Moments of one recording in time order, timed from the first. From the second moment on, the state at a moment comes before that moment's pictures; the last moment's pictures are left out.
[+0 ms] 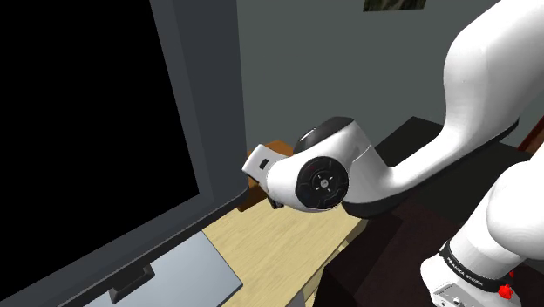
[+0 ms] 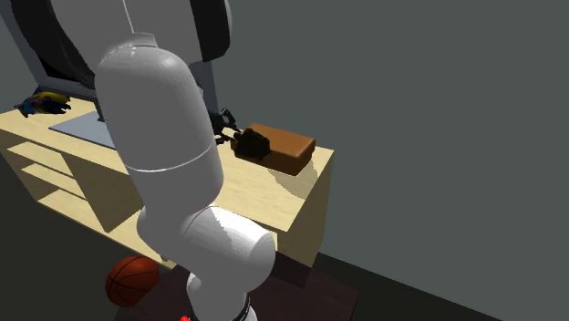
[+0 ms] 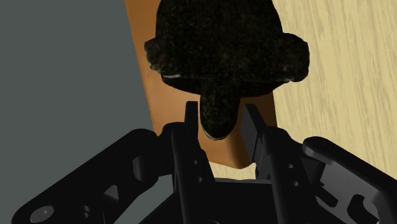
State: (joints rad) arm 0.06 -0.08 0.79 -2.39 -1.13 2.30 0.47
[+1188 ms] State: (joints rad) arm 0.06 -0.22 0.73 -2.33 -0.99 2.32 0.21
